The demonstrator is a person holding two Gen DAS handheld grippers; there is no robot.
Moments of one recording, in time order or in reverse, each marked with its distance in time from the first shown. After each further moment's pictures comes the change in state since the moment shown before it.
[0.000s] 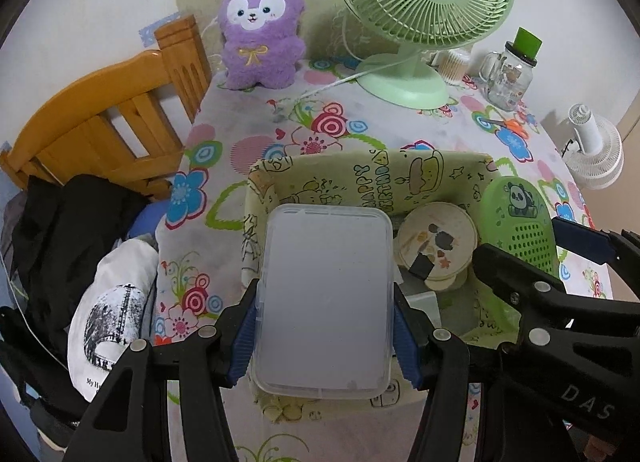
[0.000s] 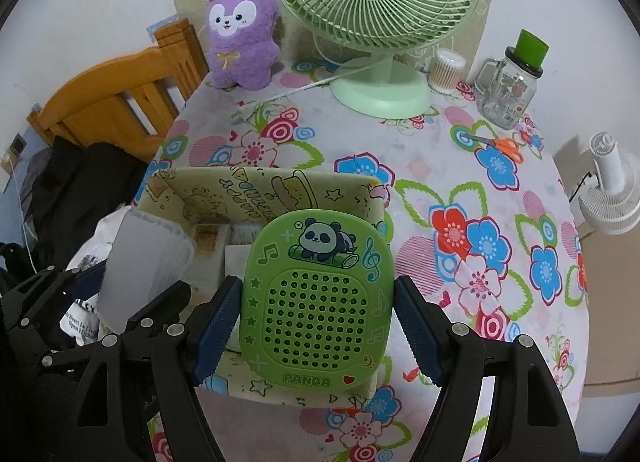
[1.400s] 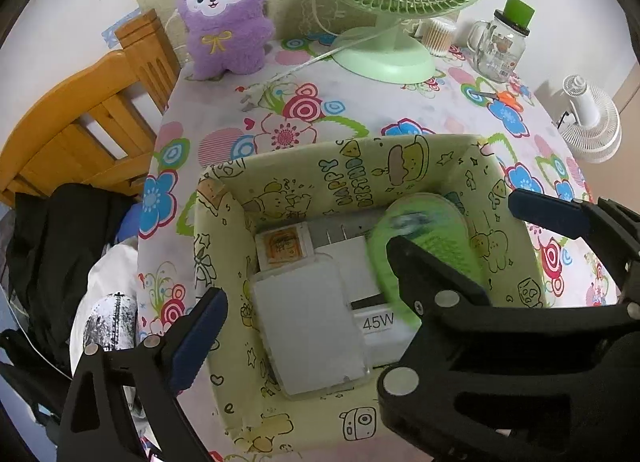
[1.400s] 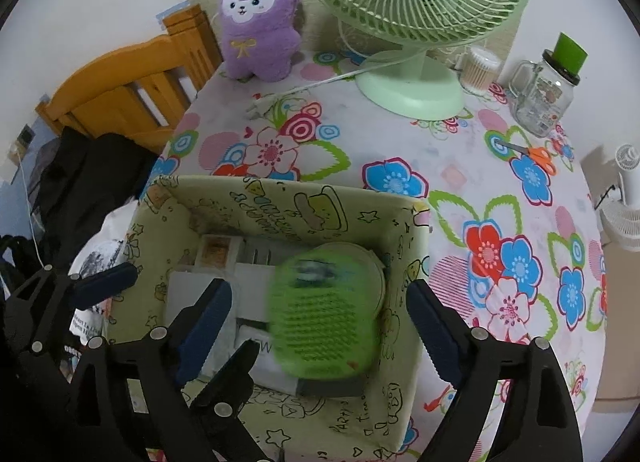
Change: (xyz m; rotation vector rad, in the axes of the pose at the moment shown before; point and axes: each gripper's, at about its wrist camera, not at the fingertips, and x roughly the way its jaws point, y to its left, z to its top) left arm 0.021 -0.018 0.014 0.066 0.085 -0.015; right arm 0.031 0.011 0.019 -0.032 0.028 0.057
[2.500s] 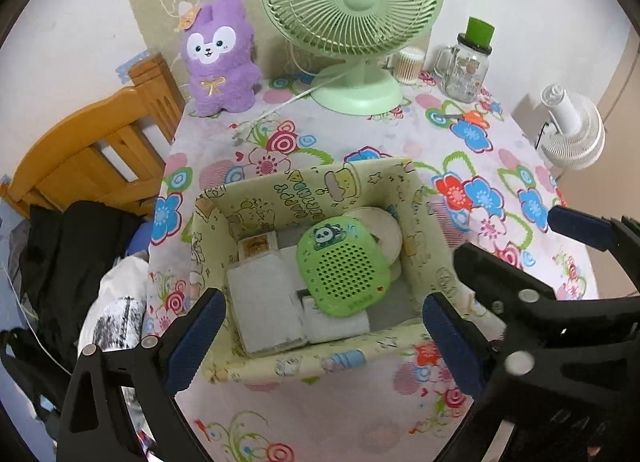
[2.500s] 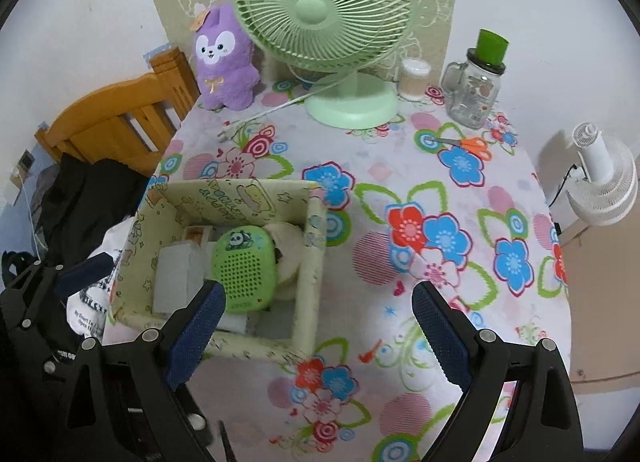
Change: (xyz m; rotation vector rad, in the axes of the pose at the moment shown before) left arm -0.061 -0.044 -0.018 0.005 -0.106 0.020; right arm -0.084 -0.057 -0.039 0.065 -0.079 -0.031
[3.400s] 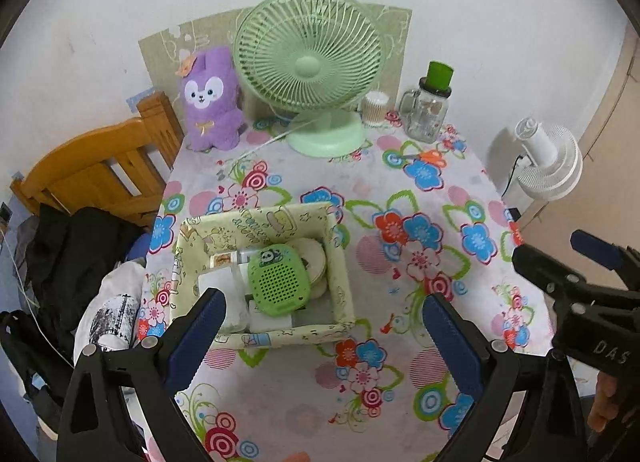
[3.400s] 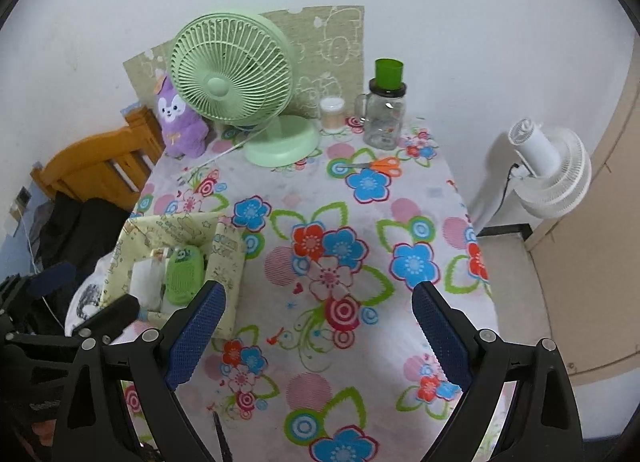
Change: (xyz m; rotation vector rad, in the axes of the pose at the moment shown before) left arm -0.076 -0.069 0.006 -0.048 -0.096 -0.002; right arm -0.093 -0.107 -0.020 0.074 -0.112 -0.050
